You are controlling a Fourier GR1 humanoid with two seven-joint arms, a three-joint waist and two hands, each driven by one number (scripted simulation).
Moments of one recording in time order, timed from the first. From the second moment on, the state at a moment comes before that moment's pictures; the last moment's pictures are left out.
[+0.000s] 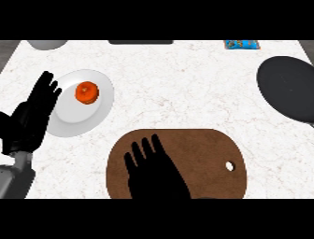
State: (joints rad) left arm -0.18 0.40 -0.12 -1.56 0.35 0.27 0.17; right arm -0.65 -0.14 0.96 -1.81 0.63 0.79 0.94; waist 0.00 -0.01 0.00
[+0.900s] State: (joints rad) left arm -0.17 0.37 -0.09 -1.57 0.31 0.24 0.18; right arm -0.63 -0.01 1.00 -1.59 0.78 0.78 0.98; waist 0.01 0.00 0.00
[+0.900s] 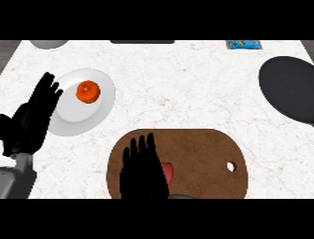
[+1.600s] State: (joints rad) left arm -0.16 0.30 -0.07 -1.57 0.25 0.22 0.19; right arm -0.59 -0.01 0.99 -1.46 0.87 0.75 0.91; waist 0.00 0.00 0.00
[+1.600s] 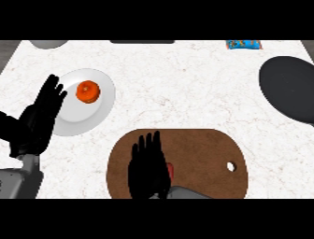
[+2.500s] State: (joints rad) left arm -0.16 0.27 -0.02 -1.59 0.20 0.16 0.22; right arm -0.64 0.00 0.98 -1.22 0.93 0.53 0.68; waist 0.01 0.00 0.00
